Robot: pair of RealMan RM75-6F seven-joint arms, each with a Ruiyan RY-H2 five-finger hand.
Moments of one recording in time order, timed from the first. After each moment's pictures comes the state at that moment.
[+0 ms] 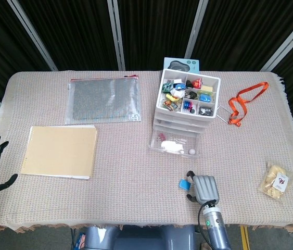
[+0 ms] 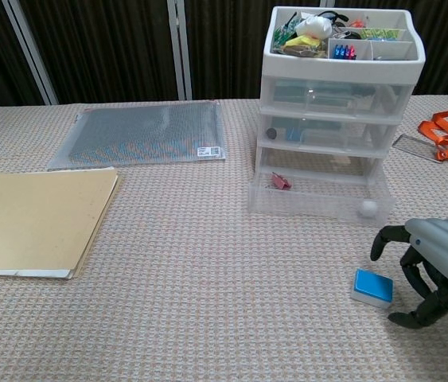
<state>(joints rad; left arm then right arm) -0.09 -1.15 -0.06 -1.59 1.52 1.53 0.03 0.36 -1.73 0.00 -1.73 -1.03 1.43 -0.73</state>
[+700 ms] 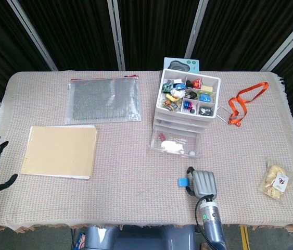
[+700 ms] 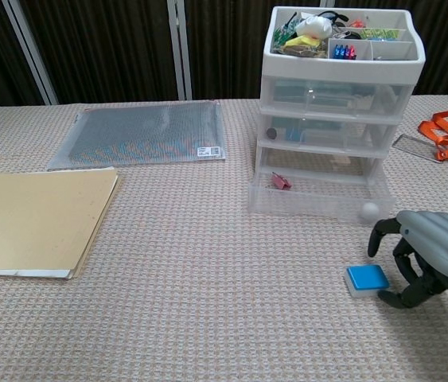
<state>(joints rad) -0.09 -1.15 -0.06 -1.59 1.52 1.53 0.02 0.37 -1.79 0.08 -1.65 -0.99 1.40 -0.75</state>
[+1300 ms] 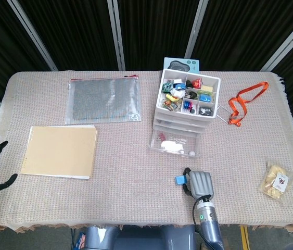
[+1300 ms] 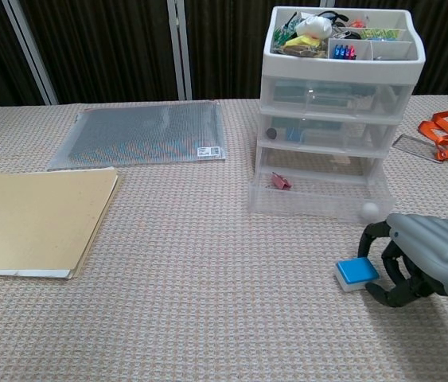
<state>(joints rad) -0.09 -1.14 -0.06 -1.60 1.50 1.52 0.02 0.36 -1.82 0.09 -1.64 -1.00 1.38 -0.72</state>
